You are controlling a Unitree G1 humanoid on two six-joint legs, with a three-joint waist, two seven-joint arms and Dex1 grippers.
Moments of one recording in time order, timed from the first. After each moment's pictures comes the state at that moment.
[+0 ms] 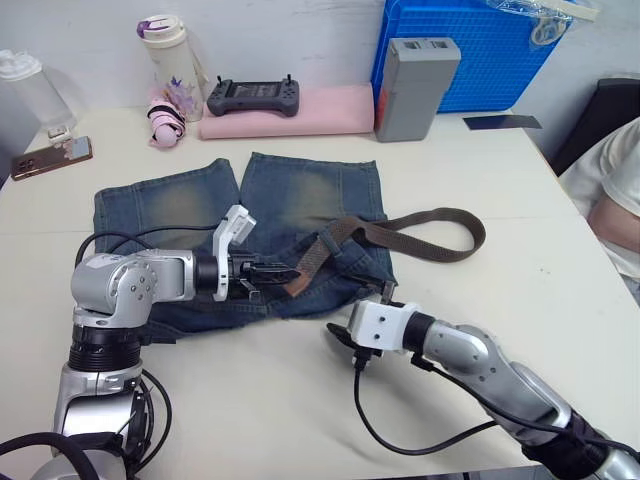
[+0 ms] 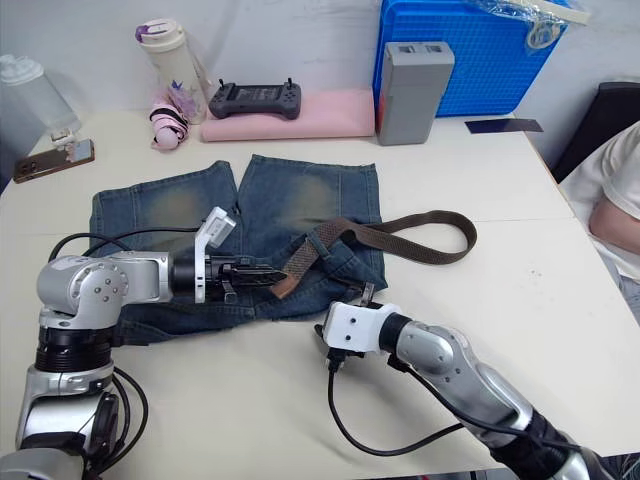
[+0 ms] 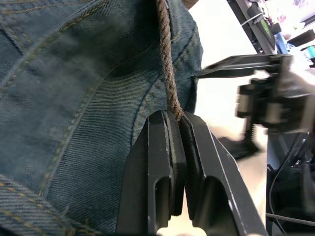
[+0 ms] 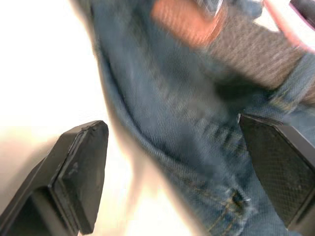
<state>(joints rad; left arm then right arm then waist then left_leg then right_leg) -0.62 0.56 0.10 -0.12 -0.74 1.38 -0.72 -0.28 -0.66 0.54 -0.45 -0.22 0.30 0.49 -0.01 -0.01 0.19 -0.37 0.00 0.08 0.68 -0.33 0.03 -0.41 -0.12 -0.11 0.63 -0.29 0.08</state>
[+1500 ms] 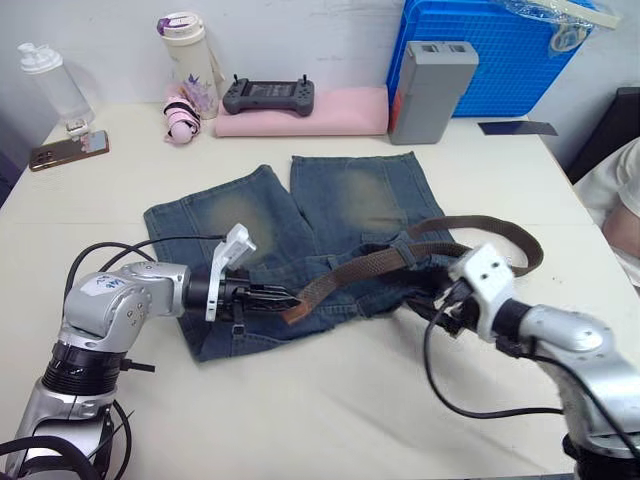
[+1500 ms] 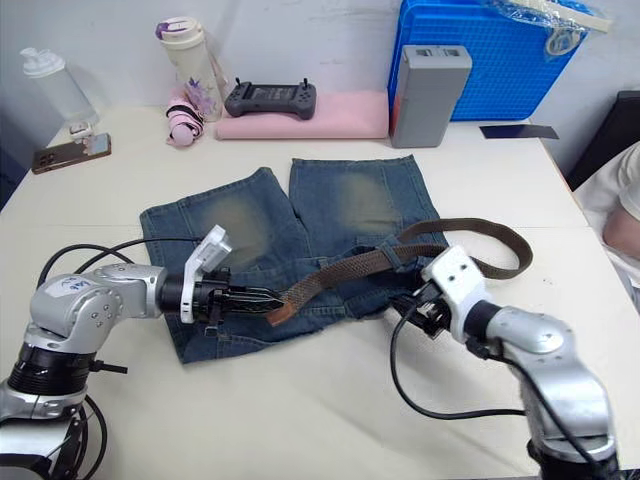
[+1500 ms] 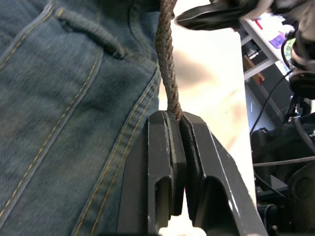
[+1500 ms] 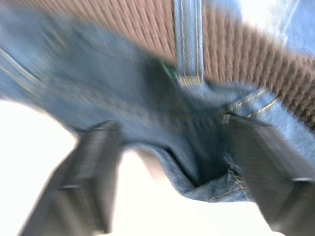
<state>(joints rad) -0.50 0.71 -0.03 -0.20 -0.76 1.12 -0.96 -0.16 -0.56 -0.27 -0.75 0.36 1.09 0.78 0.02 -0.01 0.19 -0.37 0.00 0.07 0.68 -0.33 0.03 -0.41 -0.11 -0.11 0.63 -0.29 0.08</state>
